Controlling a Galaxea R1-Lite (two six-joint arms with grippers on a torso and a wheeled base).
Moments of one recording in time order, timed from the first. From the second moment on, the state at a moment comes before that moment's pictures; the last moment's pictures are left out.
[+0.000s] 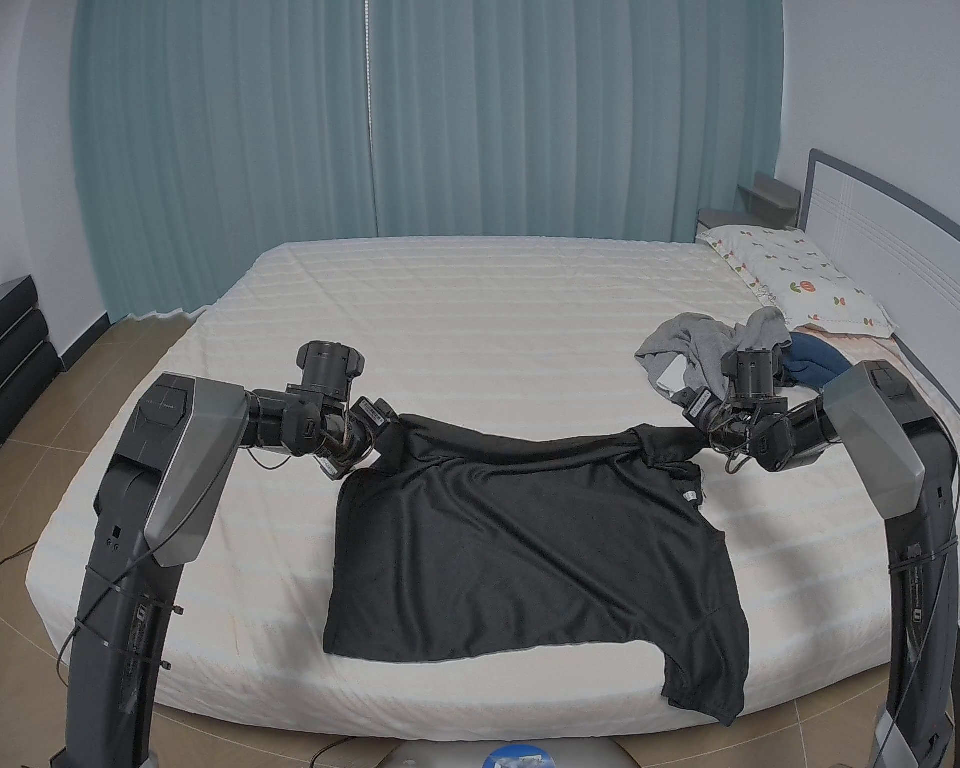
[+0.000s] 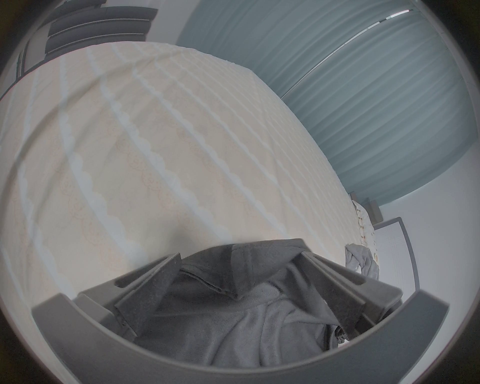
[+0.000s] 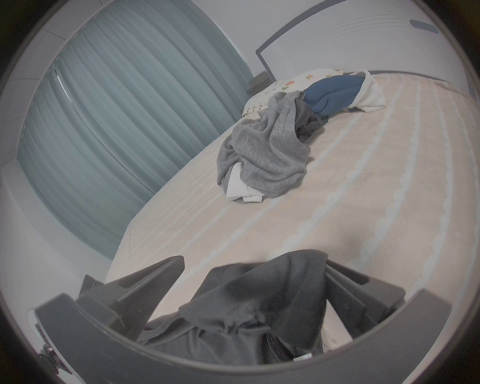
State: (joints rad) left arm -0.22 2.63 -2.00 0.06 0.01 -0.96; right arm 0.09 2.50 -1.60 -0.43 -0.08 0.73
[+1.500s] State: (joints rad) left arm -0.29 2.74 -2.00 -0.21 0.06 -0.82; right arm 0.01 2.36 -1.30 -0.60 0.03 0.86
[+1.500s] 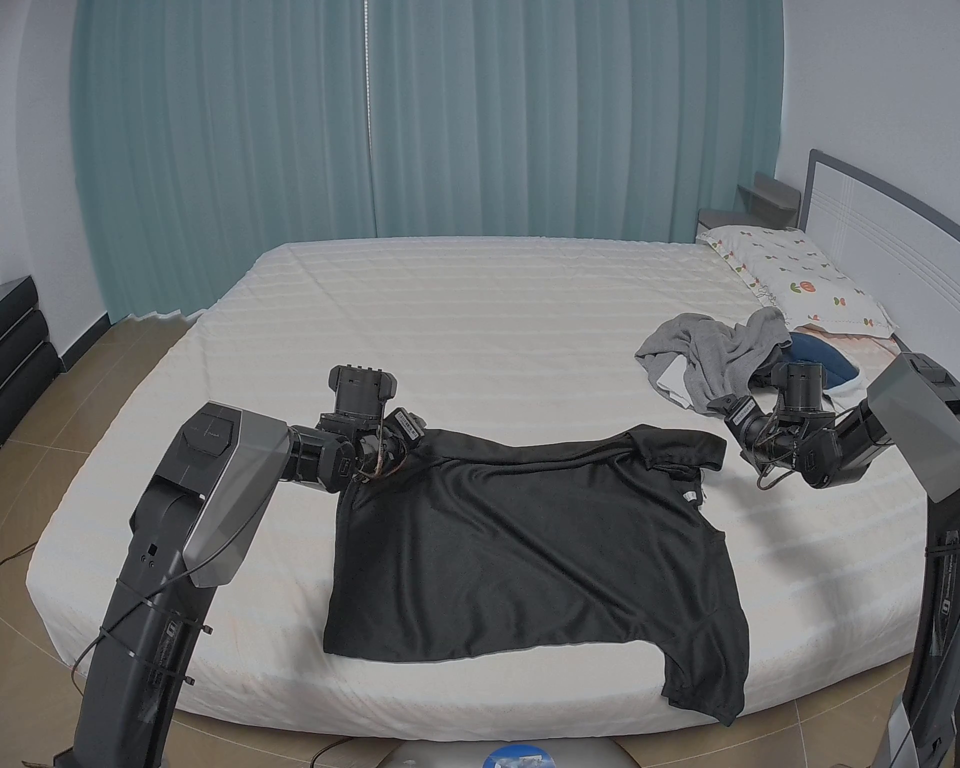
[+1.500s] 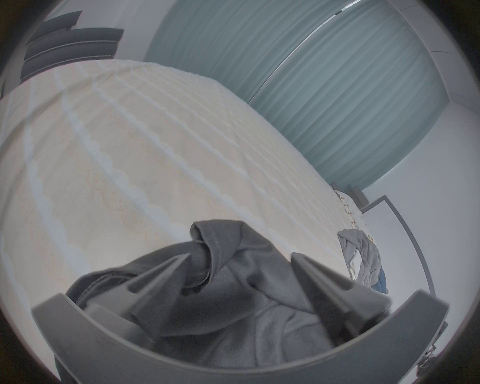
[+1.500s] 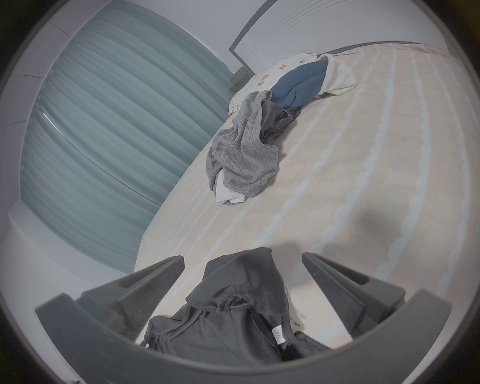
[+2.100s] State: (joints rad) left arm -0.24 2.74 -2.00 -0.36 0.21 -0.81; right arm 0.04 2.46 -1.43 -0.52 0.05 0.85
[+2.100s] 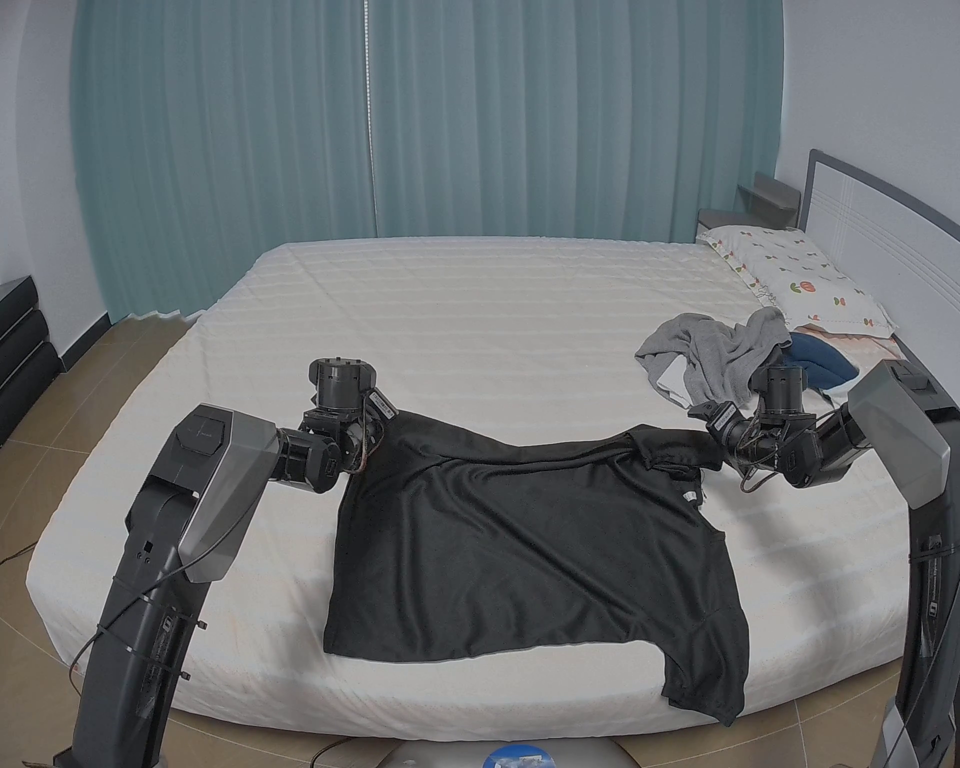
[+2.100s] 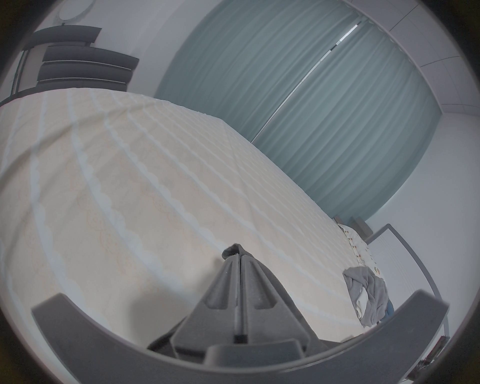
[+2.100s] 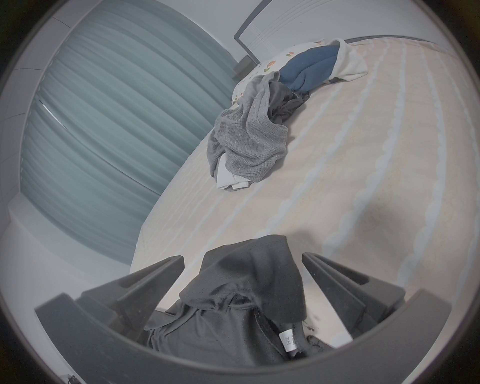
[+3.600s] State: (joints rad) left arm -0.19 2.75 -1.99 -0.40 0.23 -0.81; right arm 0.07 2.73 -1.81 -0.56 -0.03 0.73
